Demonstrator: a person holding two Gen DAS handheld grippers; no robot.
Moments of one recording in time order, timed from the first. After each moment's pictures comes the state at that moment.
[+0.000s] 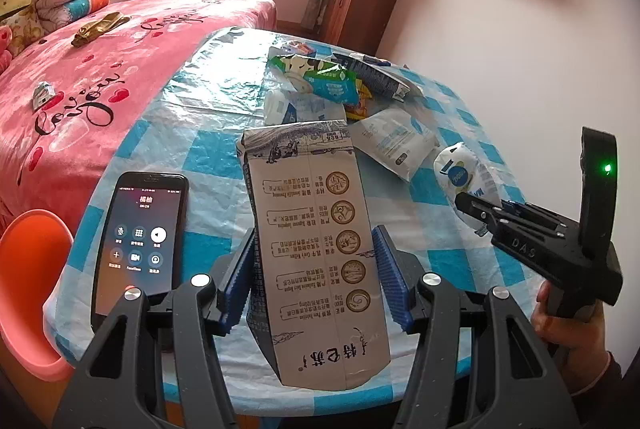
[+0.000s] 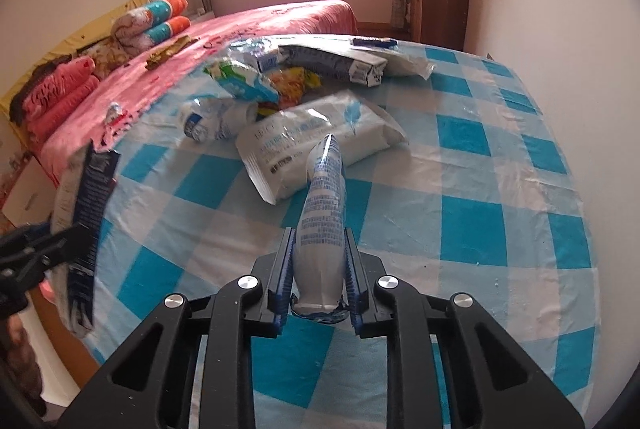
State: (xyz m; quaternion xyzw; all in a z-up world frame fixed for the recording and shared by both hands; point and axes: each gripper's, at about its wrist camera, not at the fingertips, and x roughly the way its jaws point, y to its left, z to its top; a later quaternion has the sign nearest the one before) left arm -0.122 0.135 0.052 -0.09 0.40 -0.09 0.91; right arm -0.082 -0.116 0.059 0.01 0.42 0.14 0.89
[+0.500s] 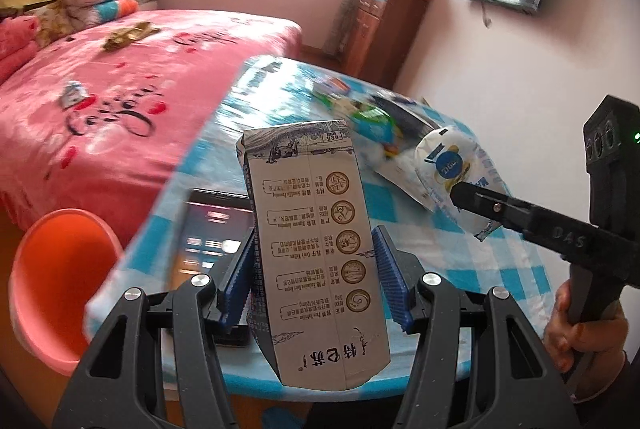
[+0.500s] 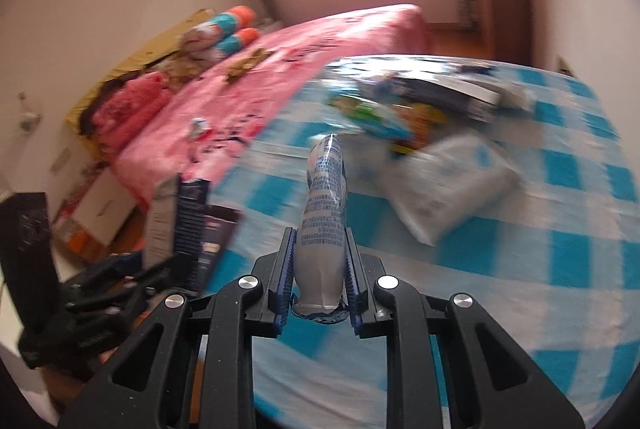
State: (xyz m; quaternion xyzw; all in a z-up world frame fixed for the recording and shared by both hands) left arm -0.149 0.192 0.079 -0.12 0.36 -0.04 0.92; right arm -0.085 -0.034 0.119 0.07 0.42 0.30 0.85
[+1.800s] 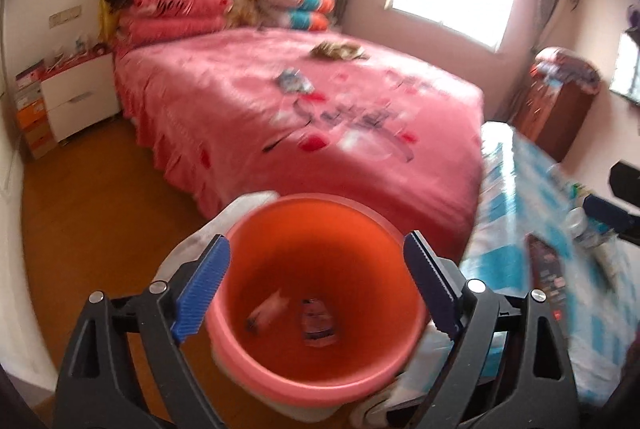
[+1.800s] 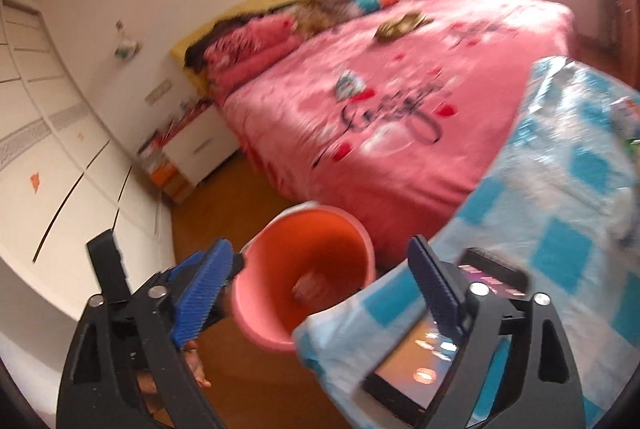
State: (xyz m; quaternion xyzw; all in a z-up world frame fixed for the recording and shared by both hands) left arm -0.232 0.404 0.028 -0.18 0.28 0.25 0.91; right arm -0.099 0.172 0.122 0.04 0.39 0.47 0.79
